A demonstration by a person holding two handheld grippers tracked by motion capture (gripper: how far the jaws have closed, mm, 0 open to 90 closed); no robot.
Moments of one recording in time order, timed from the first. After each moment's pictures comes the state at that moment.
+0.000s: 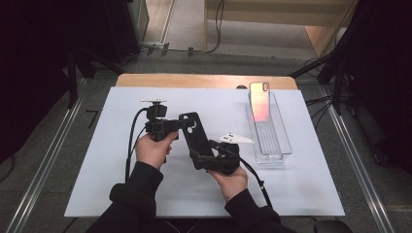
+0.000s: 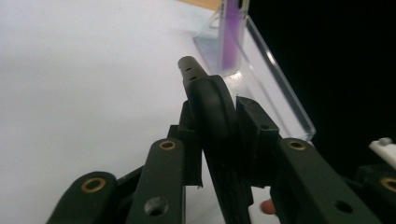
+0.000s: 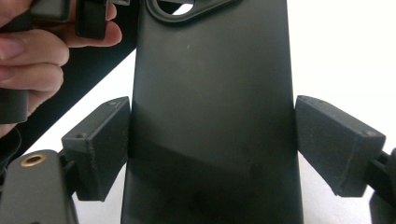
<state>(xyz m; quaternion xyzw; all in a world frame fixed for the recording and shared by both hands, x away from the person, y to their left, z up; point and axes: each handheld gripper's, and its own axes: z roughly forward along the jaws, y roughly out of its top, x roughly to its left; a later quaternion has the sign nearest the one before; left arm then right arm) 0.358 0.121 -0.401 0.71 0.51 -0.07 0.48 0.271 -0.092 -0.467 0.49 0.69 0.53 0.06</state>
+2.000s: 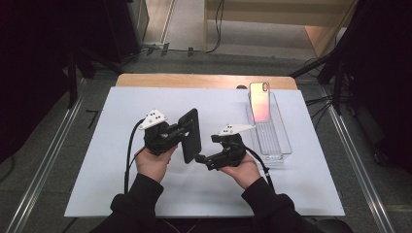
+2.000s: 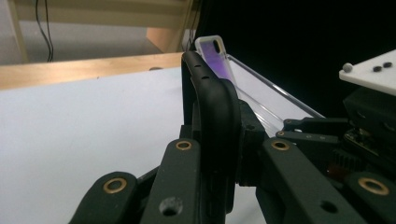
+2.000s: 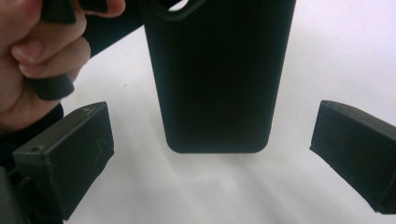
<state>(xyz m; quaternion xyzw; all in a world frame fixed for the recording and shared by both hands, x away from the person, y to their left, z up) 0.310 0.117 -0.403 0.73 0.37 0.11 0.56 0.295 -0.112 -0.449 0.37 0.78 0.50 0.03</state>
